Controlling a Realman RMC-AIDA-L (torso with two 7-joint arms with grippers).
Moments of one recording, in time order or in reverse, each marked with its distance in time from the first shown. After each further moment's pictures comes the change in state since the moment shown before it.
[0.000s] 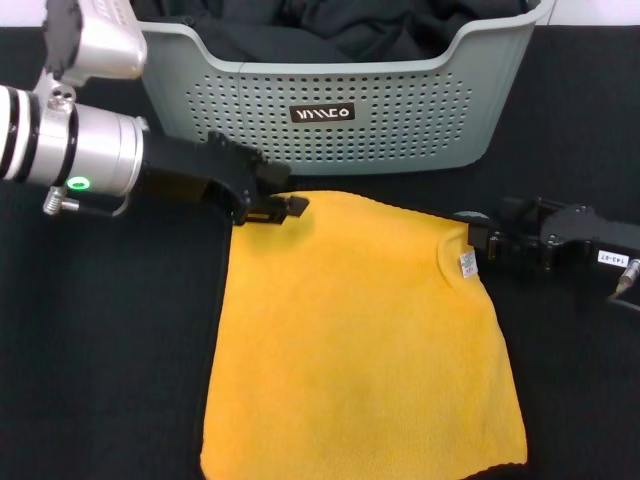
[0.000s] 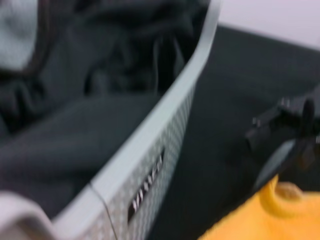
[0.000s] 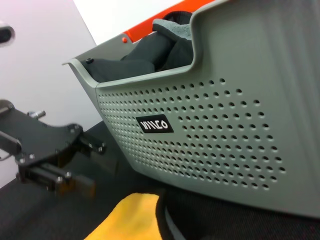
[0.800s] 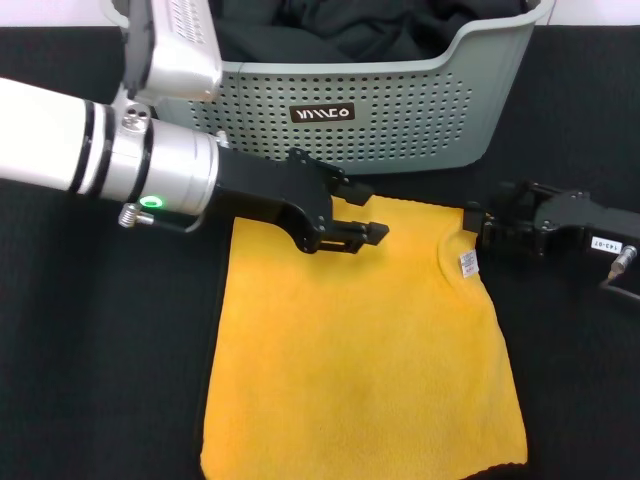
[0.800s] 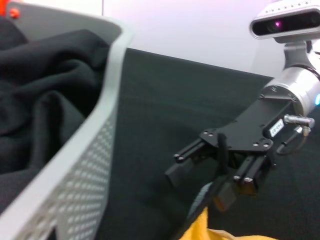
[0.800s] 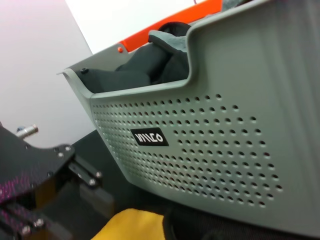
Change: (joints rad) left arm 0.018 -0.009 0.260 0.001 -0.222 -0.043 0.015; right arm 0.011 0.013 0.012 -0.010 0.009 -0.025 -0.013
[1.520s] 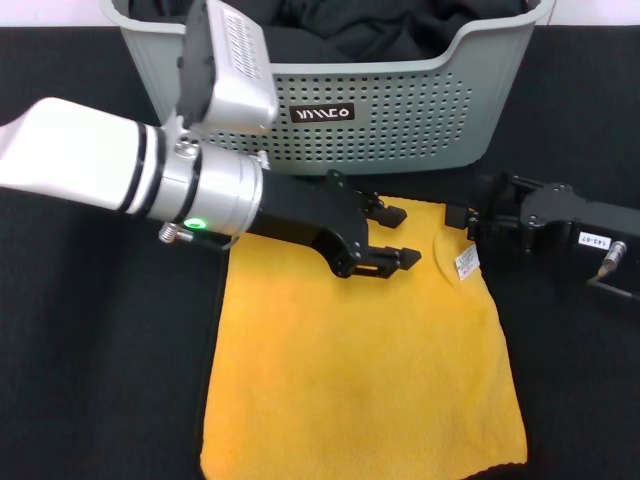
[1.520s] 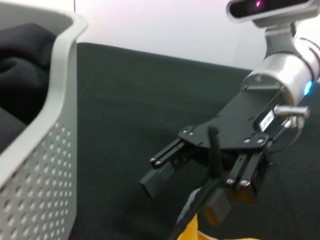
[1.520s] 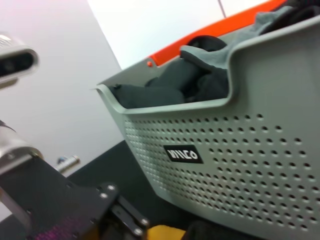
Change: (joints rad) left arm 0.011 -0.003 0.187 -0.005 -0.088 -0.107 0.006; right arm 0.015 0.010 0.000 -0.001 0.017 0.064 -0.004
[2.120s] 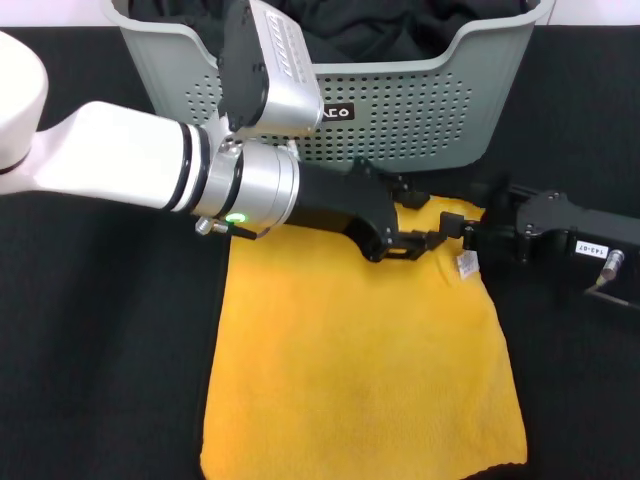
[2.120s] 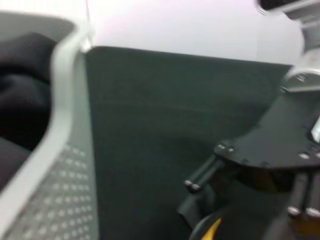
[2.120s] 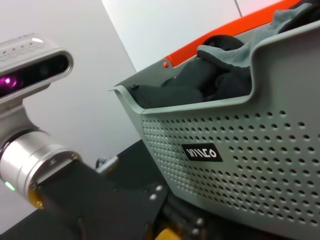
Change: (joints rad) left arm -0.012 -0.001 0.151 -0.009 -0.085 -0.182 0.002; right arm -0.006 0.003 -0.010 0.004 0.006 0.032 0.000
